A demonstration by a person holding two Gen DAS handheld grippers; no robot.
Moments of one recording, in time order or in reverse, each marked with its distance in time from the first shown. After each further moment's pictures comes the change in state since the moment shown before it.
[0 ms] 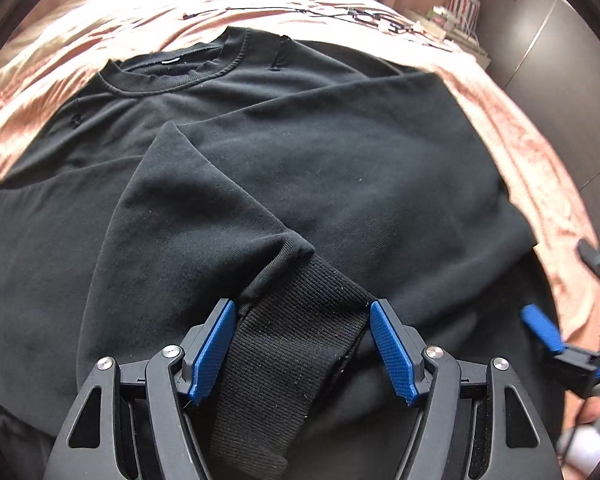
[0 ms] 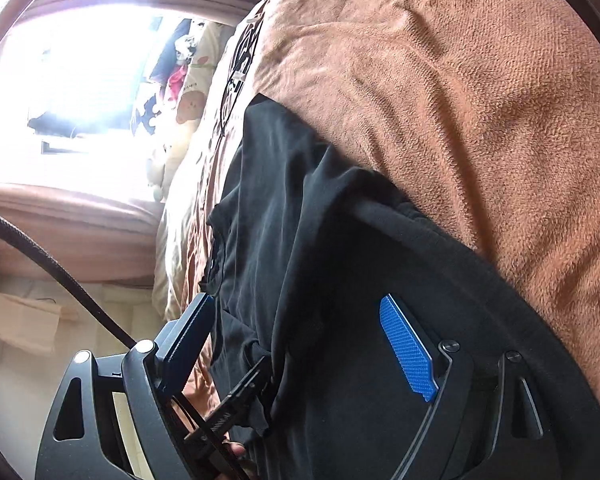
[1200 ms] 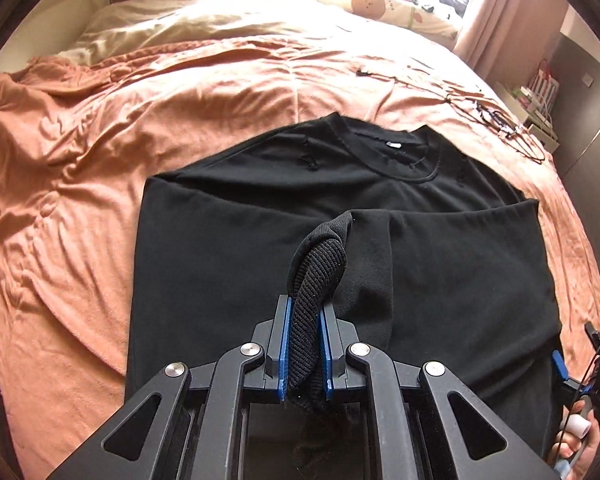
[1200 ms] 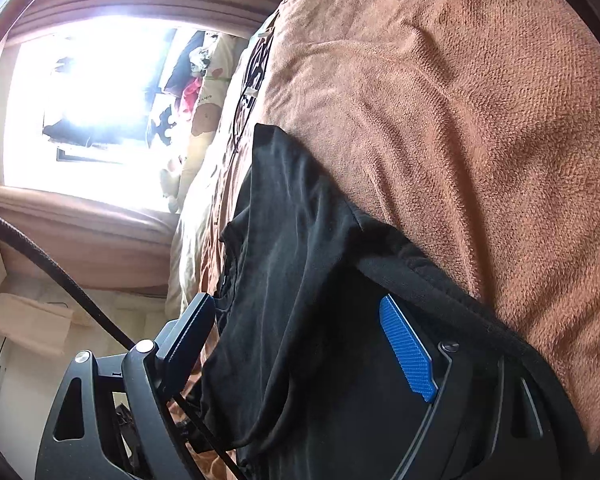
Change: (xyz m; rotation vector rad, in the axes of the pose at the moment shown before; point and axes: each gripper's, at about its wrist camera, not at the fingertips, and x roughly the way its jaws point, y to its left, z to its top) left arm -0.111 0.190 0.007 -0.268 -0.082 0.135; right arm -0.002 -0.021 0.009 0.001 -0.036 0.077
